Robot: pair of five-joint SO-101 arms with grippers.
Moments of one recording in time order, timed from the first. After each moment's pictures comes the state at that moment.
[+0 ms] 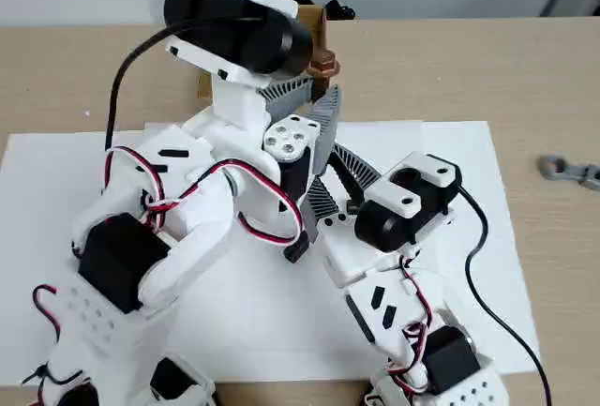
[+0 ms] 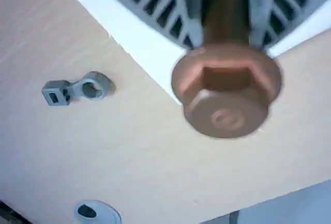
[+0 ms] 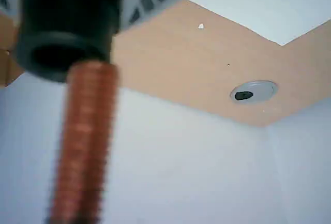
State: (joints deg) left arm 34.1 -29.4 -10.6 71.6 14.6; right arm -32.8 -84.3 66.0 24.5 -9.6
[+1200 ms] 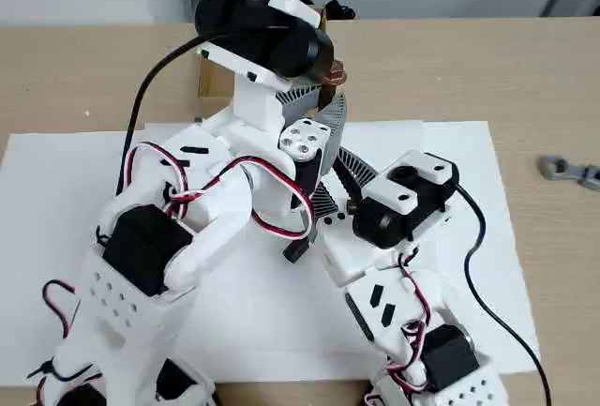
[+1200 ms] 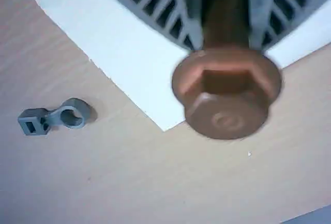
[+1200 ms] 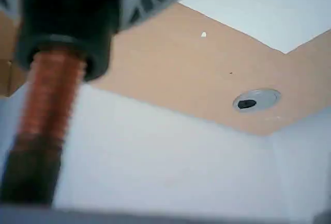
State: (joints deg) left arm 33.8 -29.3 -4.0 69.1 12.7; right arm -32.6 -84.2 66.2 24.6 -9.6
